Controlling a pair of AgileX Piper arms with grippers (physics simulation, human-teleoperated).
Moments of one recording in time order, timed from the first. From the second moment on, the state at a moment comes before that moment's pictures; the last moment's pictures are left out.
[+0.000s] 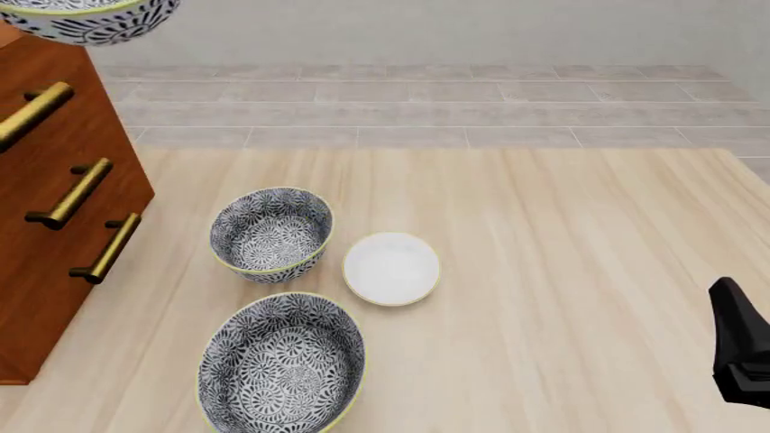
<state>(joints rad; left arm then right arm) 0.00 1.13 -1.58 0.97 -0.26 -0.06 0.00 0.00 0.00 -0.02</state>
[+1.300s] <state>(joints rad) 0.34 1.38 -1.90 1.12 -0.47 -0.06 0.00 0.00 0.00 -0.03</state>
